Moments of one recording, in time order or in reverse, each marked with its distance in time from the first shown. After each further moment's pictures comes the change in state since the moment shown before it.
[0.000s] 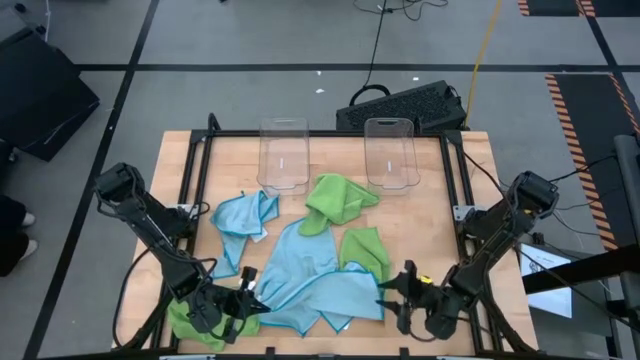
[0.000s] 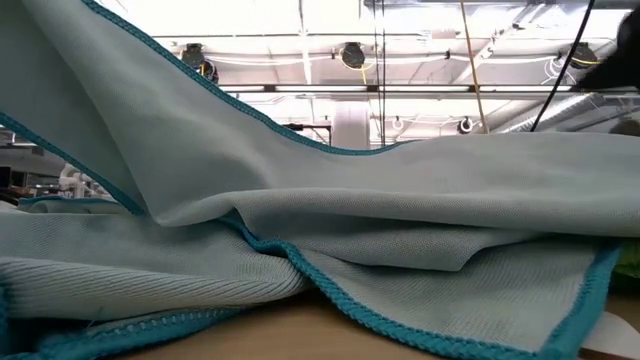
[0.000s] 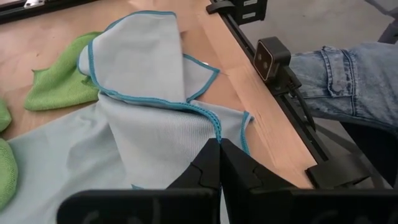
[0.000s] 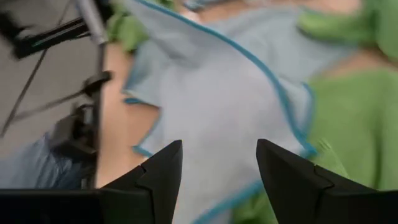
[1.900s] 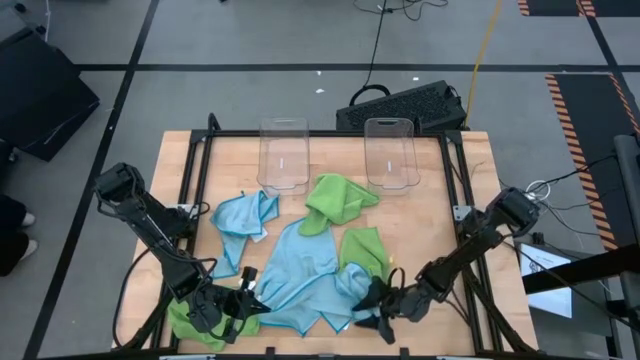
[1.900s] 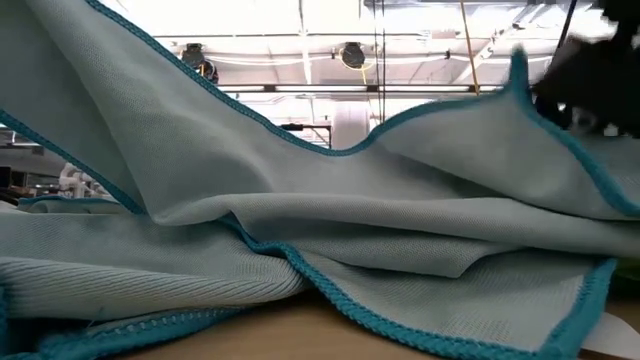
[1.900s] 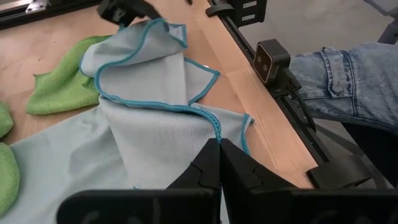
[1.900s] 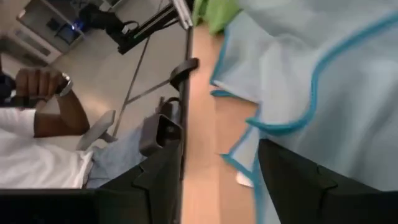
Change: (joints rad) left arm 0.001 0.000 0.000 0.010 -0.003 0.020; right arm -0.174 0.216 -0.016 0.658 -0.455 -0.244
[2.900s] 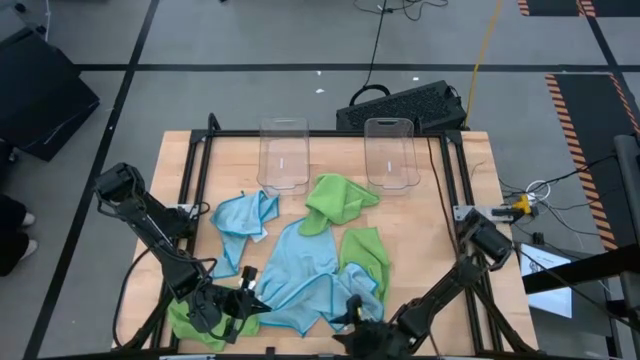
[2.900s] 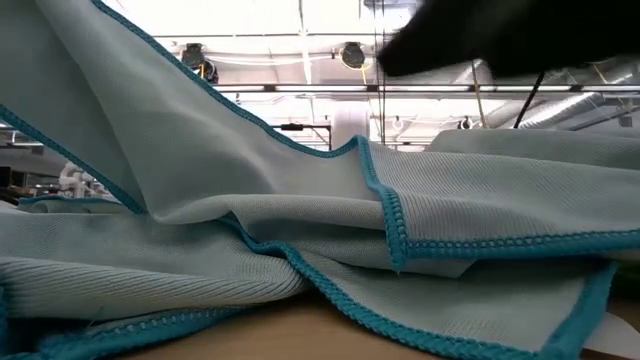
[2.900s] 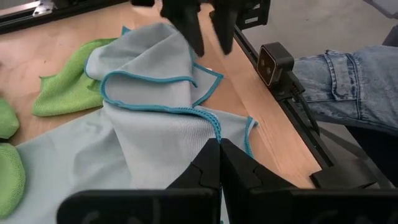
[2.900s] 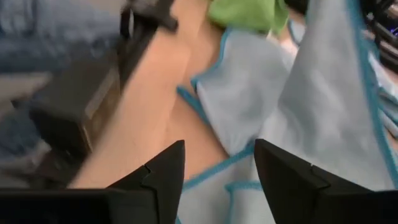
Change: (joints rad) left arm 0.000 0.000 0.000 0.006 -0.018 0.003; right arm 0.047 0.362 0.616 -0.626 0.329 -0.721
